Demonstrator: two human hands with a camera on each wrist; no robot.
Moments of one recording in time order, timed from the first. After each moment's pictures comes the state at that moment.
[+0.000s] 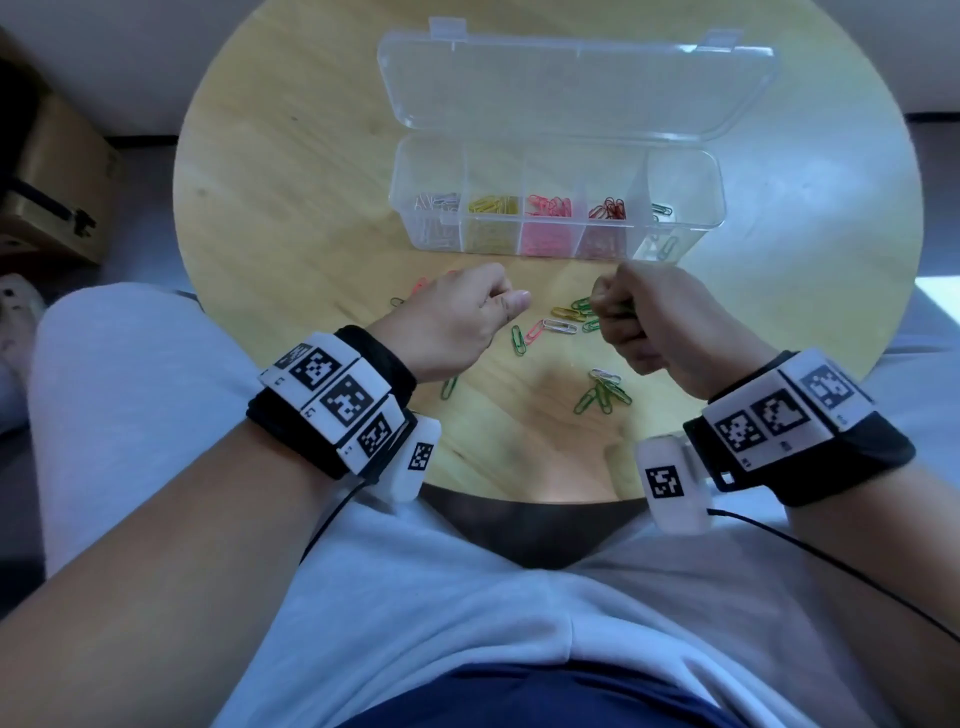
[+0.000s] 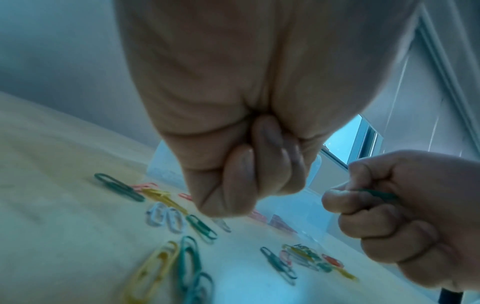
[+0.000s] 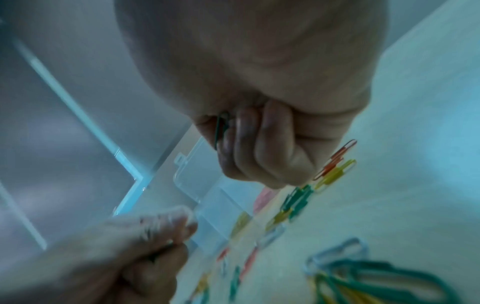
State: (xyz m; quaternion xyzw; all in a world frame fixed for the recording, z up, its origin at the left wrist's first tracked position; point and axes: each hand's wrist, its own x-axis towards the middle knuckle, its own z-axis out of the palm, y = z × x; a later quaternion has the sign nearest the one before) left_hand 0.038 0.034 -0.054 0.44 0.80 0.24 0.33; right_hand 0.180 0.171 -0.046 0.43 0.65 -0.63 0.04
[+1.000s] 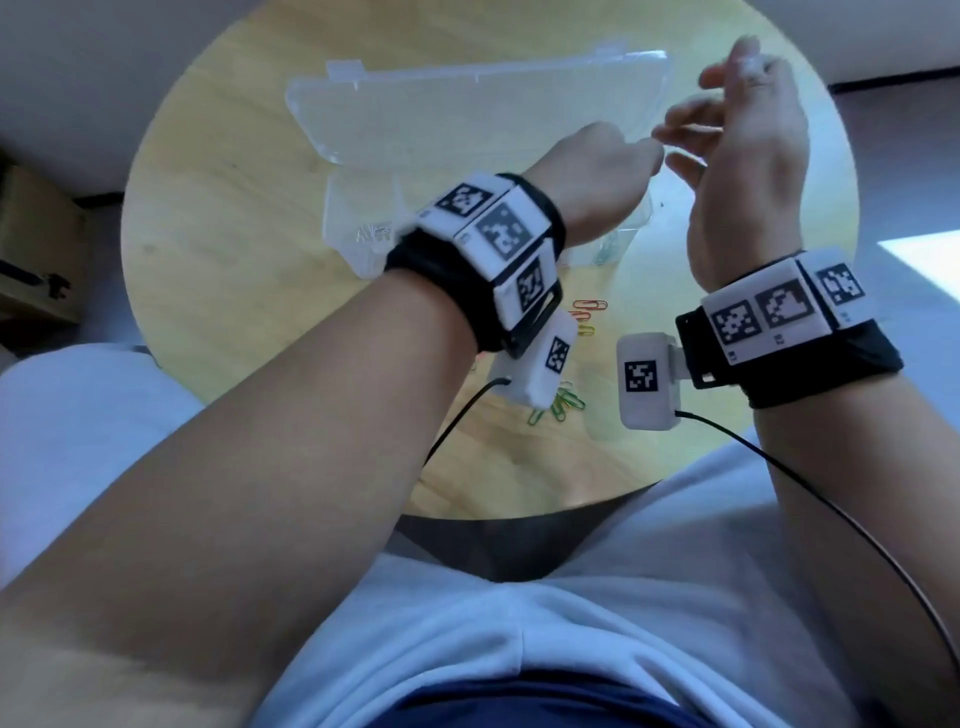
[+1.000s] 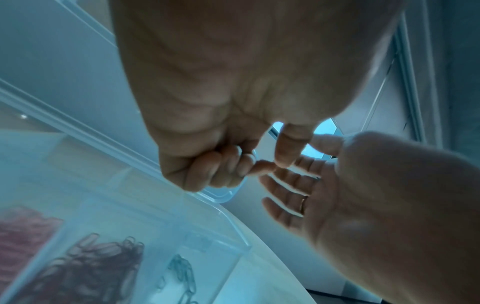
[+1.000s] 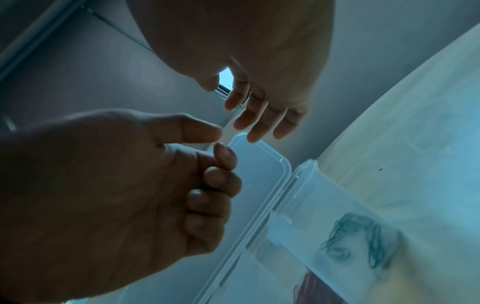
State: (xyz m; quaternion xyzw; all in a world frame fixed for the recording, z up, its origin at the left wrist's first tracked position) left_hand 0.093 0.173 0.018 0.44 0.78 0.30 0.34; right_hand 0.183 0.242 -0.017 0.38 0.58 -0.57 -0.45
